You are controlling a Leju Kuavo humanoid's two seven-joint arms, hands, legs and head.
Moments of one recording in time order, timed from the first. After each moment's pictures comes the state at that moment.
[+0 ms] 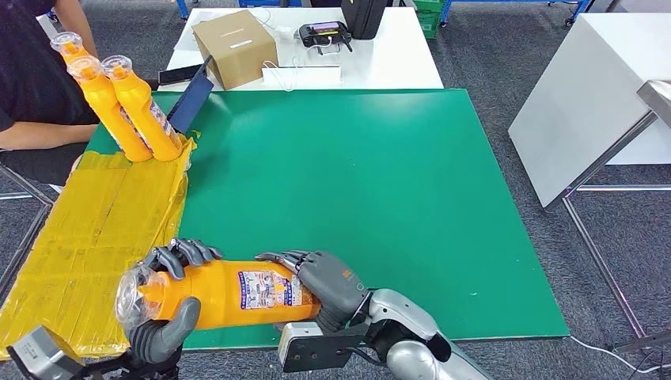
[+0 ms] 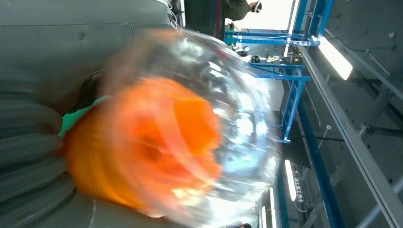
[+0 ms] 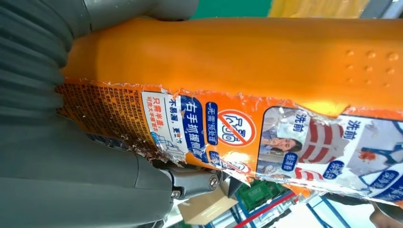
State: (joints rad) left arm 0.24 -0.11 -0.28 -2.04 0.09 -0.10 -0.27; right arm -0.23 -0.11 0.84 -1.73 0.48 0.16 0.02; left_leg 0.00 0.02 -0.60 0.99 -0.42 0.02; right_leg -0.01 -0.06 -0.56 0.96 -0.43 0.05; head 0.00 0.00
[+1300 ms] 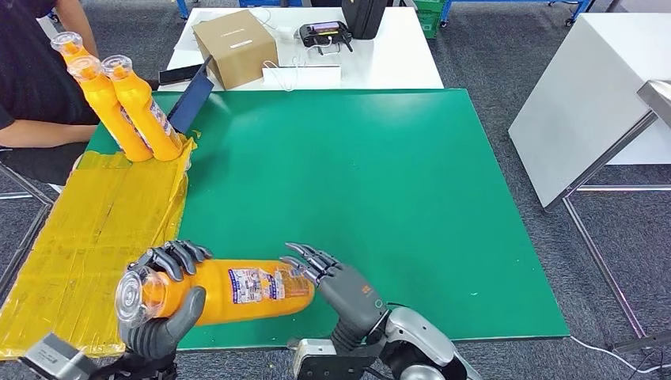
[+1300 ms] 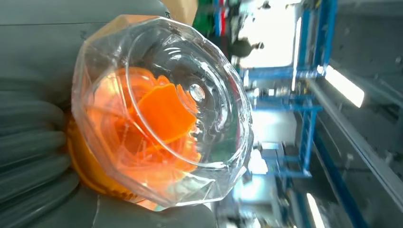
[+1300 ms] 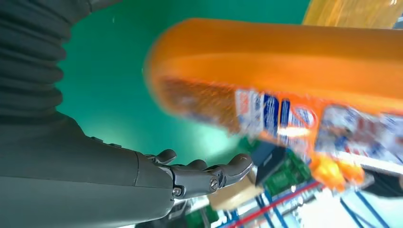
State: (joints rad) left arm 0.26 -0.10 -0.28 -2.04 -0.09 0.04 -0.32; right arm -0.09 -0.16 0.77 -1.80 0.63 0.07 0.04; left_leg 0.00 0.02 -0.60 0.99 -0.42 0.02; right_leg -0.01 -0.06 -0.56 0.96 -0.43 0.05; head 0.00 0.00
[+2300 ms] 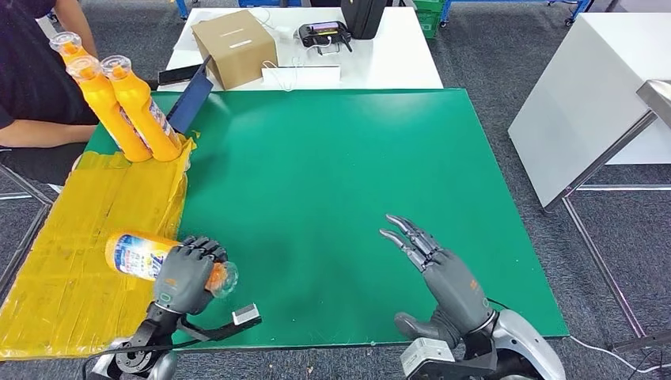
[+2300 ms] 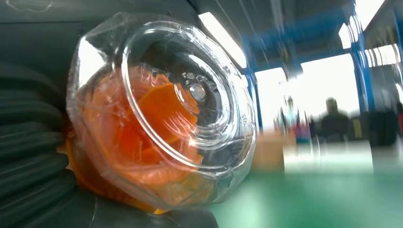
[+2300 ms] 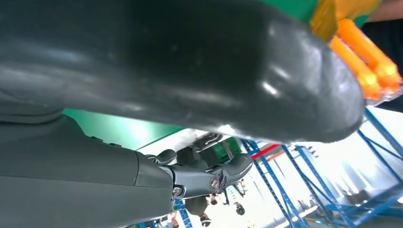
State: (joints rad) left arm -0.04 0.13 -0.30 -1.41 -1.57 0.53 -0.03; right arm 0.11 -0.39 0.43 -2.08 0.57 0.03 -0.08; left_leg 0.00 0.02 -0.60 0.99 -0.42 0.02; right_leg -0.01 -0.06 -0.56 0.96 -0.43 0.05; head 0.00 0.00
